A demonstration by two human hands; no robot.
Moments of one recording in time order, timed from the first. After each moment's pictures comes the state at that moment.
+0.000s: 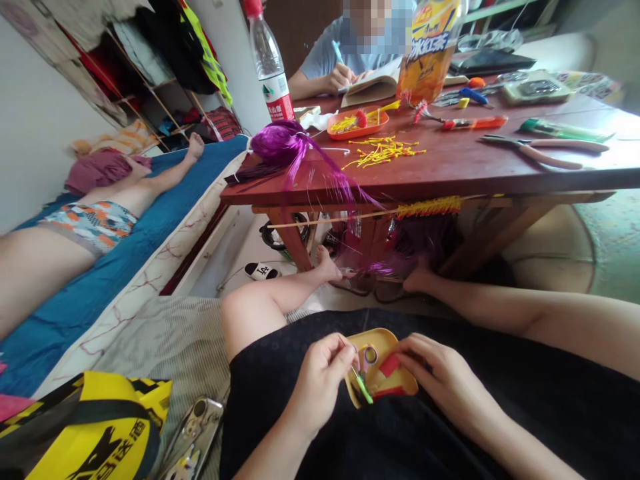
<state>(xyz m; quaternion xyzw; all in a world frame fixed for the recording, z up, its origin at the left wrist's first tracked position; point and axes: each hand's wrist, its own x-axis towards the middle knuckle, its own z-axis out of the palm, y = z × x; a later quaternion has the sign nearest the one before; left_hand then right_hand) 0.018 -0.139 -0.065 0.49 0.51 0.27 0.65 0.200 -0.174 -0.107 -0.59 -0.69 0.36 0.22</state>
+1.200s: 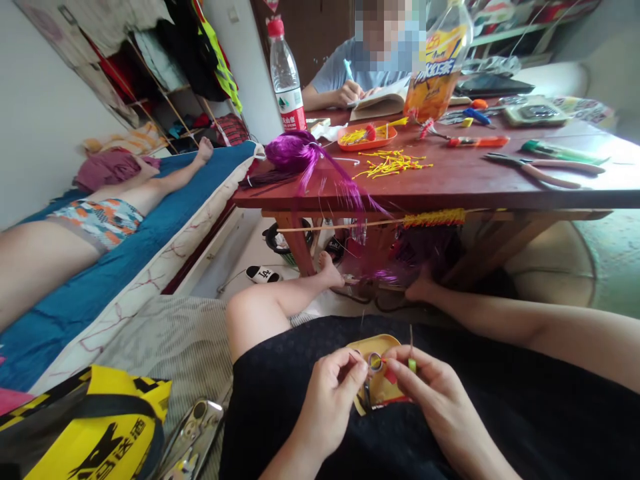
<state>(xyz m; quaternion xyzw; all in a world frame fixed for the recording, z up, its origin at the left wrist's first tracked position) 0.016 -0.153 -0.063 0.54 0.51 0.29 0.61 0.159 -0.180 -0.083 -0.52 -0.35 0.61 0.50</state>
